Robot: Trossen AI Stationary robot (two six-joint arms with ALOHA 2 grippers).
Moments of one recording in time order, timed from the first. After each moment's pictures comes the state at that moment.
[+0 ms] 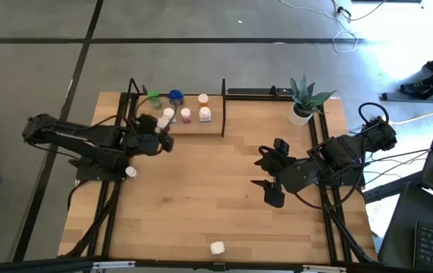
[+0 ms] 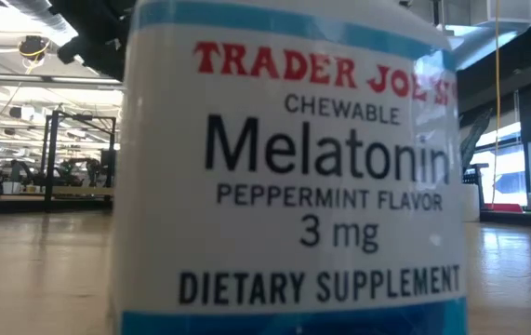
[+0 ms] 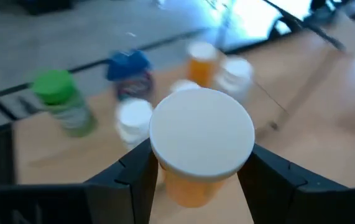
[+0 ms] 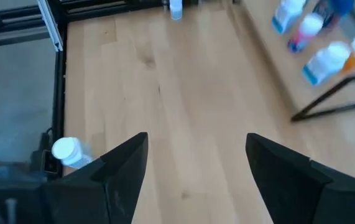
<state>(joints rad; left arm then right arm) -0.13 0.96 0.84 -0.70 -0.95 -0.84 0.50 1.51 1.79 -1.16 0.45 0.58</state>
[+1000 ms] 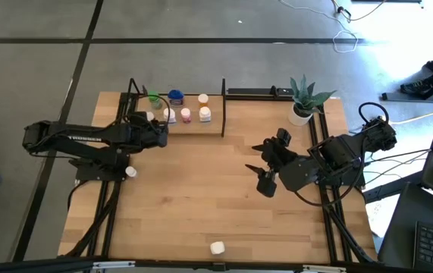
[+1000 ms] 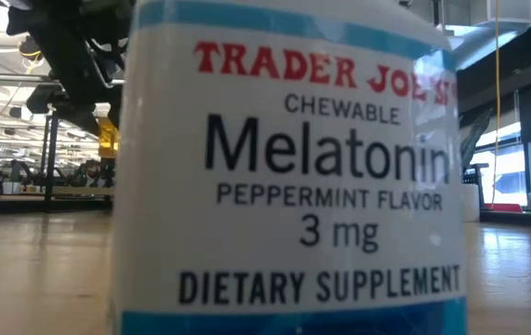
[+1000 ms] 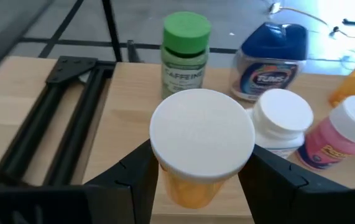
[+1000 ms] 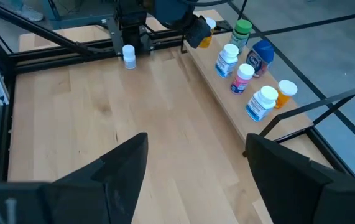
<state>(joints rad) 0.13 1.02 0.62 -0.72 -1.03 -1.27 0.49 1.51 1.79 -1.09 0.71 0.55</state>
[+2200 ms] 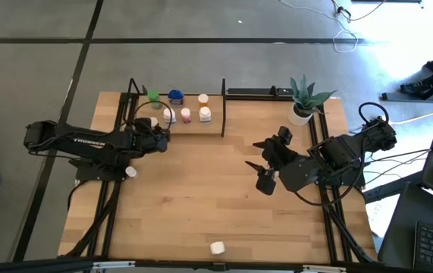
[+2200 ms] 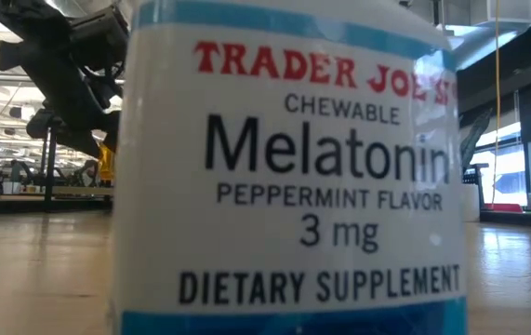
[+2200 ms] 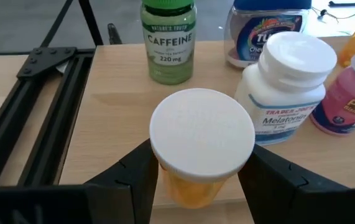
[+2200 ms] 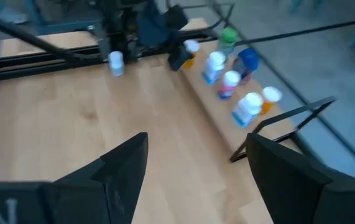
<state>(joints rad) 0.12 1.05 0.44 -0.44 -1.04 -1.12 0.49 1.51 1.79 -1.09 0.77 0.54</state>
